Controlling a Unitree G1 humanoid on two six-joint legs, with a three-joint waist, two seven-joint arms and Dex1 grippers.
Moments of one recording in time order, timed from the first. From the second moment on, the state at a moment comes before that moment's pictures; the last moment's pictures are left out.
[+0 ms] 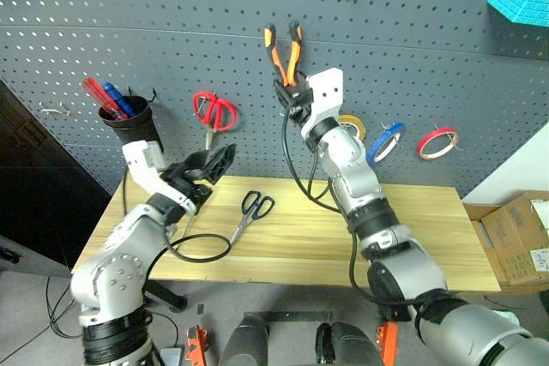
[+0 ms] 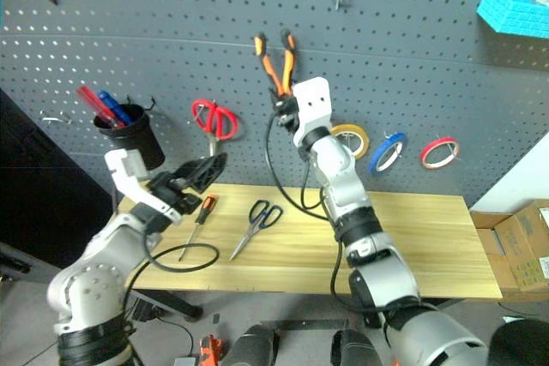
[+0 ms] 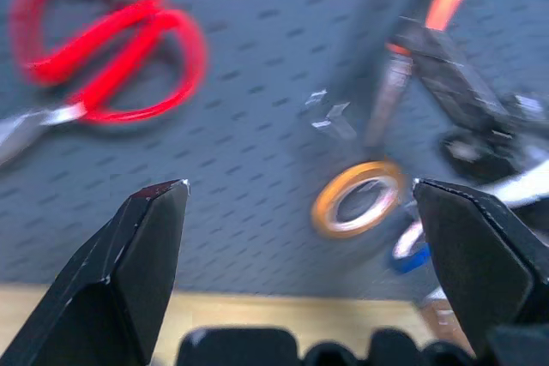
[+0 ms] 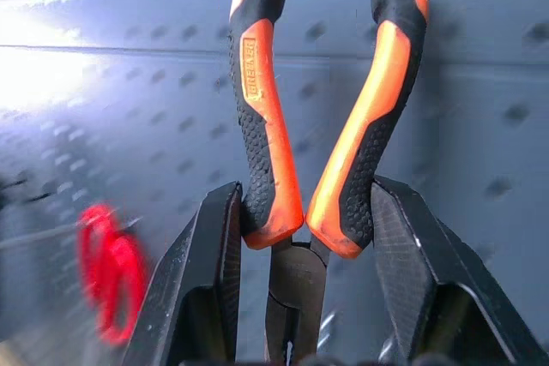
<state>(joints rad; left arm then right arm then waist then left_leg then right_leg) -0.22 0.28 0.32 -0.39 -0.92 0.75 -0.24 -1.01 0.08 0.01 0.77 0.05 -0.26 0.19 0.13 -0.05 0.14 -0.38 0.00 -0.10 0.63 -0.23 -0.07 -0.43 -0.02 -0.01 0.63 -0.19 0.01</state>
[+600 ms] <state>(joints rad) -0.23 0.28 0.25 -0.38 -0.89 0.73 -0.23 -1.16 0.07 -0.02 1.24 0.00 -0.49 0.10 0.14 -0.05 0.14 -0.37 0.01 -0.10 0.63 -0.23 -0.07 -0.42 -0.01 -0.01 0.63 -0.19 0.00</state>
